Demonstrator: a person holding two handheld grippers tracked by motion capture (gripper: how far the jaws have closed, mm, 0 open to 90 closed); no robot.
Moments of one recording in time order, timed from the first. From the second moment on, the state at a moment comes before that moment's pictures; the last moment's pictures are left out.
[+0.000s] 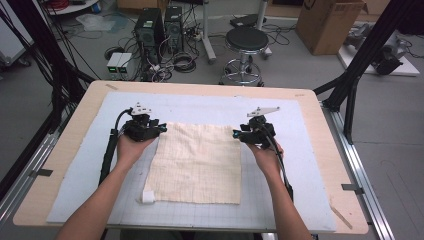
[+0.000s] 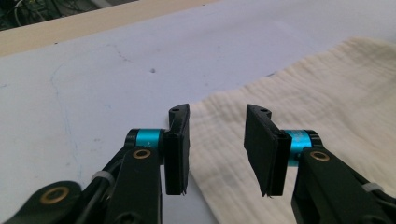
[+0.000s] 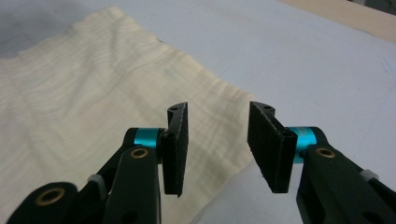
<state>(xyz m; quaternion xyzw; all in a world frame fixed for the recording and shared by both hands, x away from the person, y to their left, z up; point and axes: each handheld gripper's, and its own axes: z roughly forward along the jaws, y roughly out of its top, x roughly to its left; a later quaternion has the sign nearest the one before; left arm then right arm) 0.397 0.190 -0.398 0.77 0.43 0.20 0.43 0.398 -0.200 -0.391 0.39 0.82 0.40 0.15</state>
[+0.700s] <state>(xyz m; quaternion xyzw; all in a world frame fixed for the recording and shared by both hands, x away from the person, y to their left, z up) 0.280 0.216 -0.420 0.80 0.34 0.16 0.46 0.296 -0.200 -0.407 0.25 0.85 0.45 0.09</state>
